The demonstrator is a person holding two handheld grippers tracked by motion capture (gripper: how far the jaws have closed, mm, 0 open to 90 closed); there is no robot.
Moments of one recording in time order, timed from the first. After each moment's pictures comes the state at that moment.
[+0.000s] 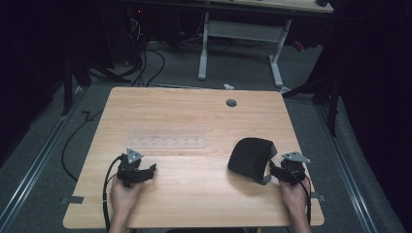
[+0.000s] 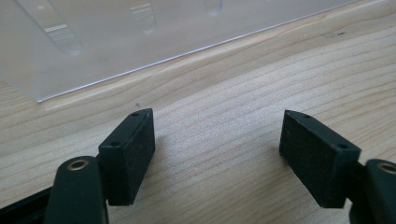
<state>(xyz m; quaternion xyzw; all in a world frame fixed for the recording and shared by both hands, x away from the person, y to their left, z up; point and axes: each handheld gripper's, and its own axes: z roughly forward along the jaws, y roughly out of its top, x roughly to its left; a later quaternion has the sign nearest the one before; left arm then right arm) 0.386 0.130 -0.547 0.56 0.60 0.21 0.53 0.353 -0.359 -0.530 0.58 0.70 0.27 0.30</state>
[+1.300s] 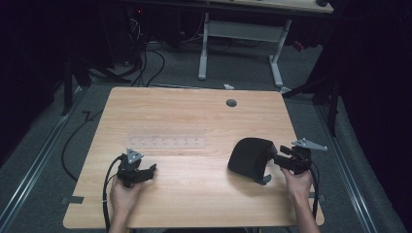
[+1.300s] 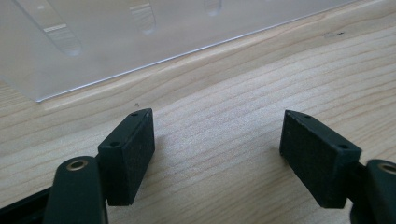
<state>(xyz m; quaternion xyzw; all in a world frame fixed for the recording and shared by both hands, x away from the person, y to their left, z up) 0.386 0.130 -0.547 0.56 0.60 0.21 0.53 0.367 -0.364 -0.480 0.56 0.70 0.40 0.21</state>
